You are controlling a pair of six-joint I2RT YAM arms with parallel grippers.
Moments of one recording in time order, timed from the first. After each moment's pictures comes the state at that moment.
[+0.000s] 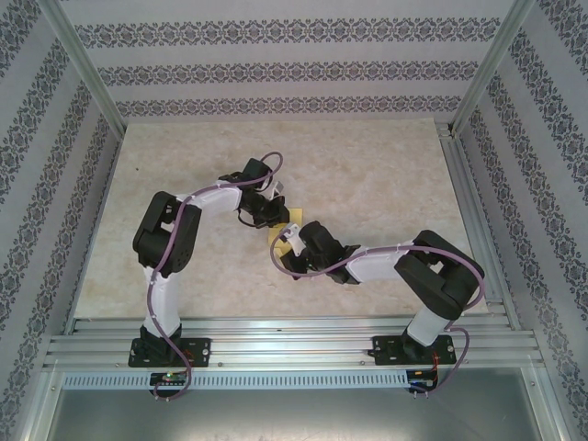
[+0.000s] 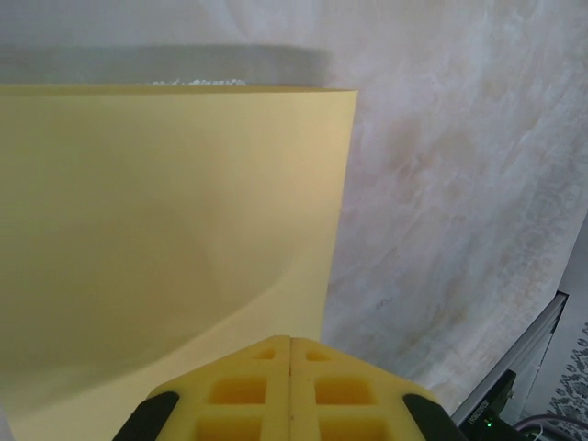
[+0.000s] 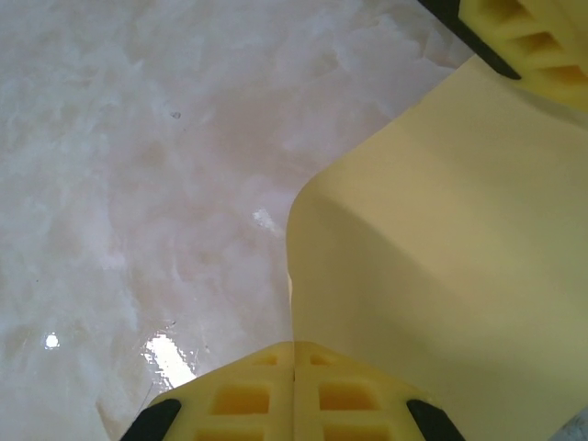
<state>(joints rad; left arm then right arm) -0.46 2.05 1.38 -0.49 0.63 -0.61 0.84 1.68 0.66 0.28 -0.19 0.14</state>
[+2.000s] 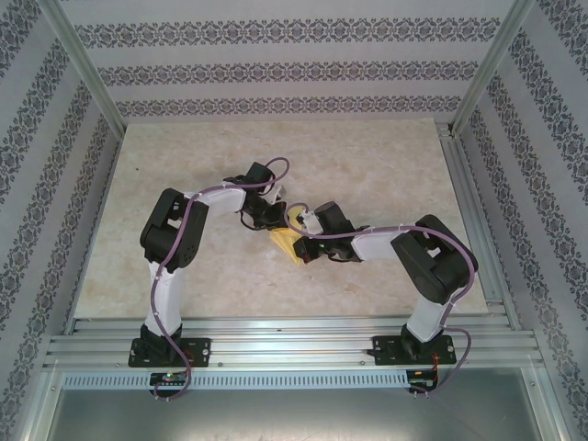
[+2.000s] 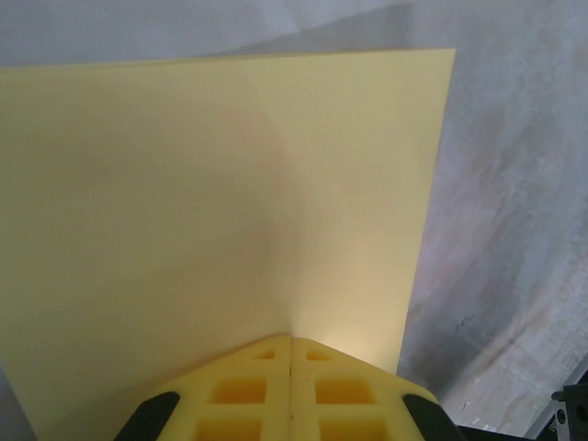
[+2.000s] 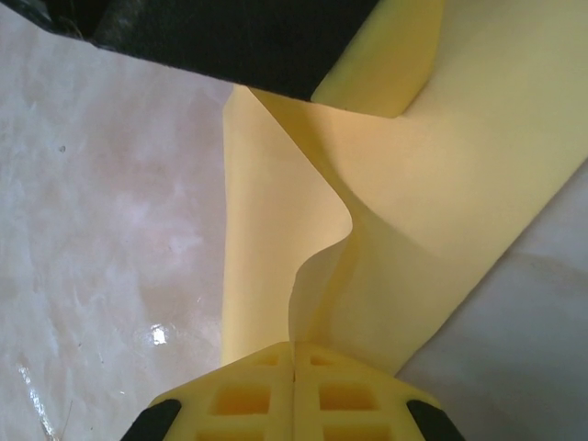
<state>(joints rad) -0.46 2.11 1.40 -0.50 0.58 -0.48 0.63 1.77 0.76 0.13 -0.42 0.24</state>
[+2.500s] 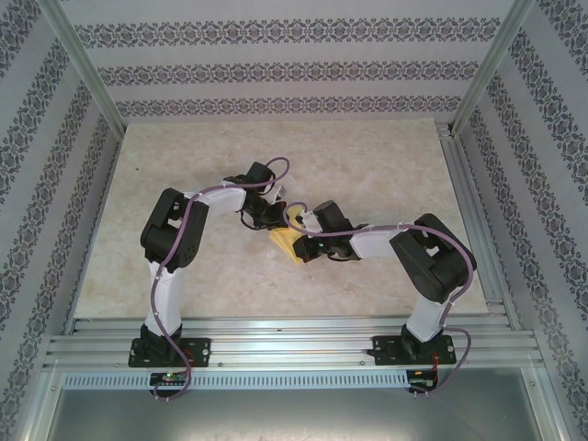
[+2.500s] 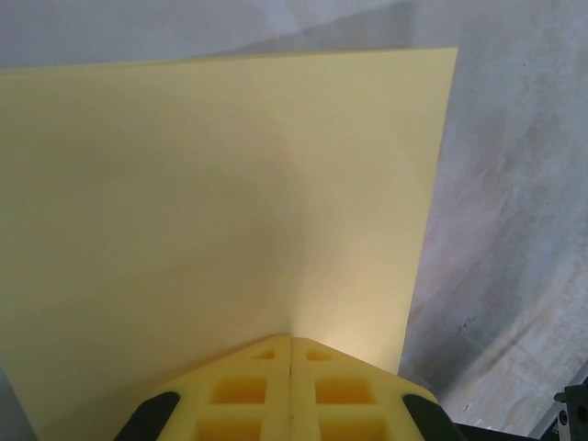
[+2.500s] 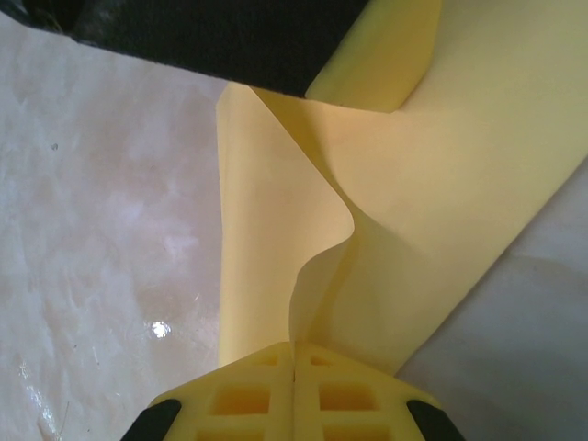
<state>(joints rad) -0.46 2.11 1.41 -0.52 0.57 -0.48 0.62 1.78 0.78 0.10 -0.42 0.24</state>
